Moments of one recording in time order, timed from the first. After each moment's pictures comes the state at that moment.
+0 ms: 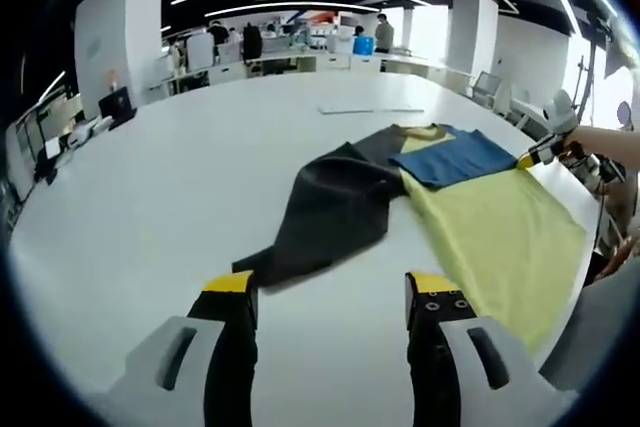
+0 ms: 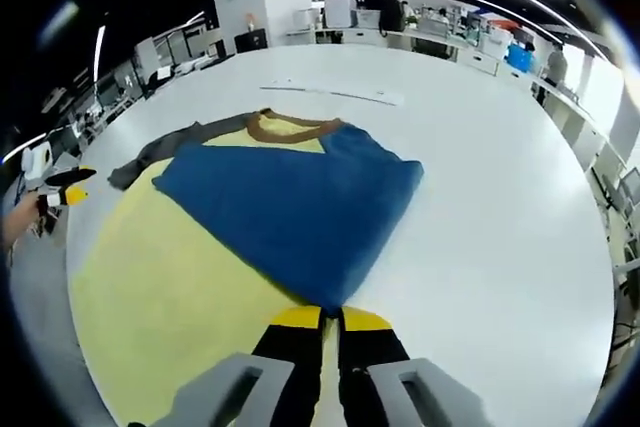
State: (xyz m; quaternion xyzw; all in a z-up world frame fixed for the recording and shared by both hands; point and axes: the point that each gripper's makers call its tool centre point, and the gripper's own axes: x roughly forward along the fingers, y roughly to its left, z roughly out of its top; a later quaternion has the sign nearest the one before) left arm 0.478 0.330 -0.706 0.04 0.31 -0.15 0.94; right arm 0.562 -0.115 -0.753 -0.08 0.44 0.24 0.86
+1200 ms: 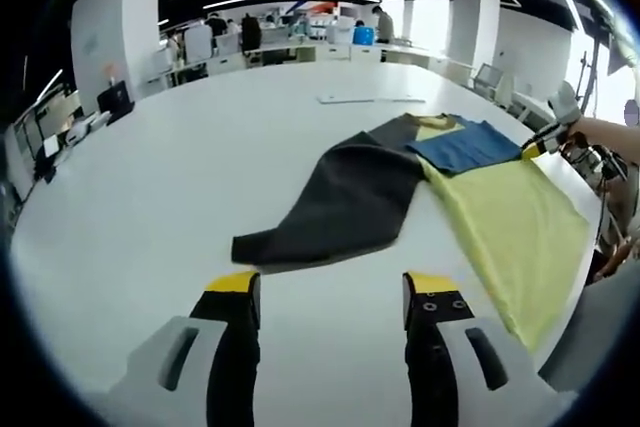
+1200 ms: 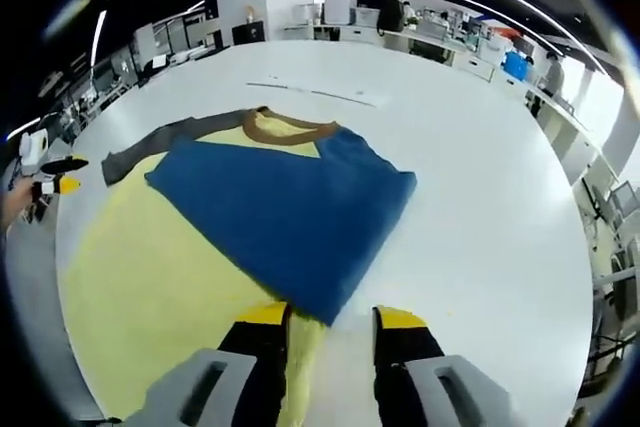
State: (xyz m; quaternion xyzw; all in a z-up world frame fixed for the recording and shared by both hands) left arm 0.481 0.333 -0.716 0.04 0.34 -0.14 0.93; right arm 0.573 -0.145 -0.739 -0.09 0.42 0.22 0.87
